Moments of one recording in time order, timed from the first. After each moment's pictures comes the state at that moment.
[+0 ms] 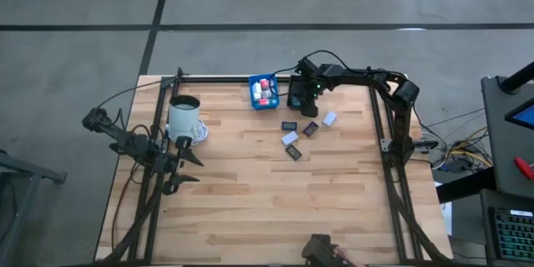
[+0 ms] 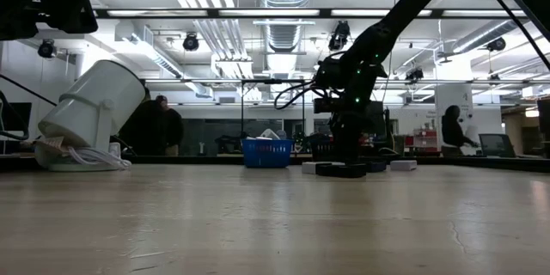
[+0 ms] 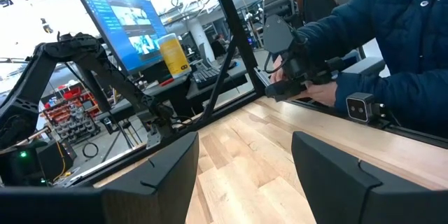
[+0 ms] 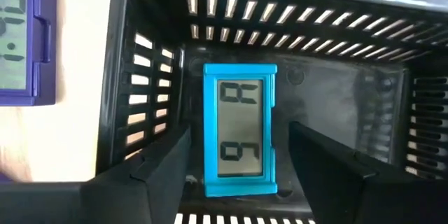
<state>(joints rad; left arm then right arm) -0.53 0.00 0.01 0.06 -0.18 0.42 -0.69 1.97 1.29 -0.55 -0.16 -0.60</state>
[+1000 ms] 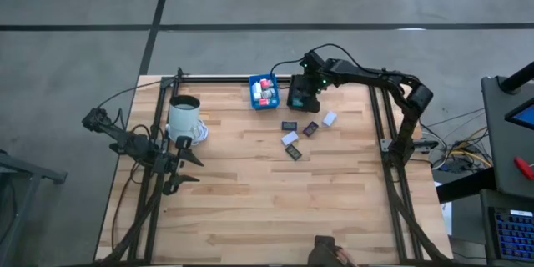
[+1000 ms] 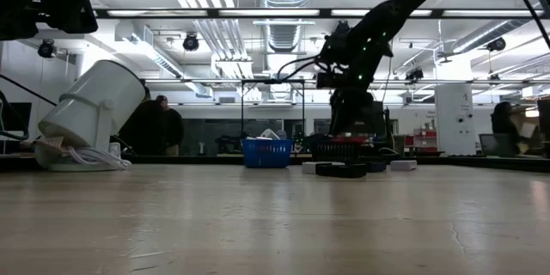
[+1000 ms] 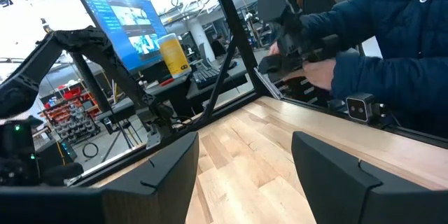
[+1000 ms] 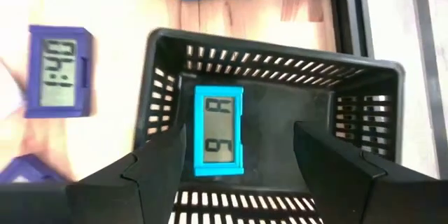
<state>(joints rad) -0.53 0.00 0.01 0.06 -0.18 0.42 -0.68 1.83 1.29 -0.58 -0.16 -0.58</state>
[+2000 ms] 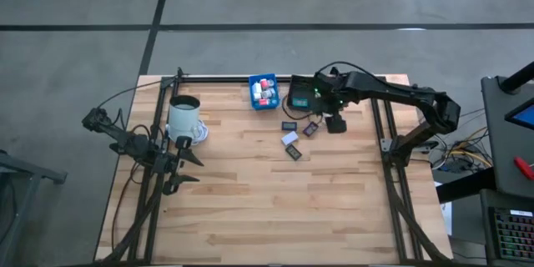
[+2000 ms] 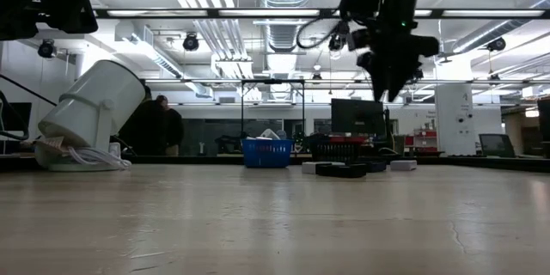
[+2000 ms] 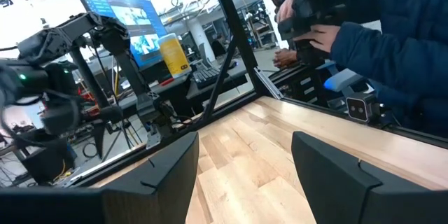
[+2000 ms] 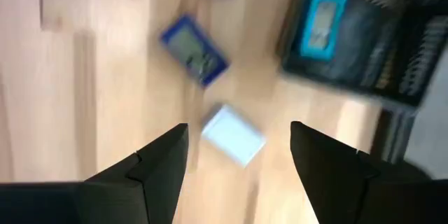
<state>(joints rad) -0.53 0.00 0.01 0.06 -0.18 0.42 -0.44 1.52 1.24 -1.06 0.07 -0.54</state>
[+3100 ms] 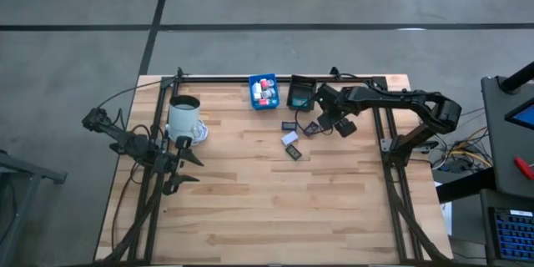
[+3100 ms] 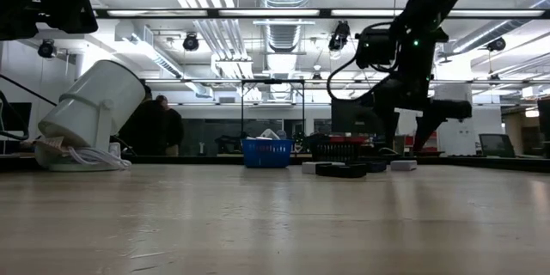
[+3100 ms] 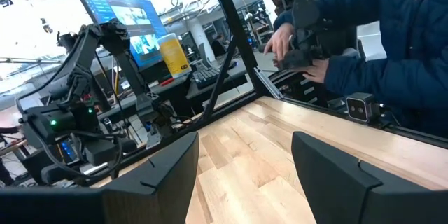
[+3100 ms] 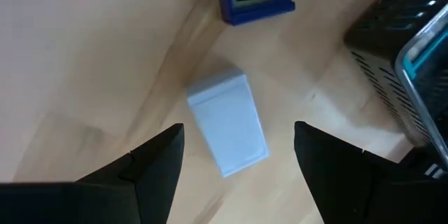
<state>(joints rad) -0.53 0.00 0.01 0.06 -0.18 0.42 -0.52 1.52 0.87 -0.68 0.14 -1.11</state>
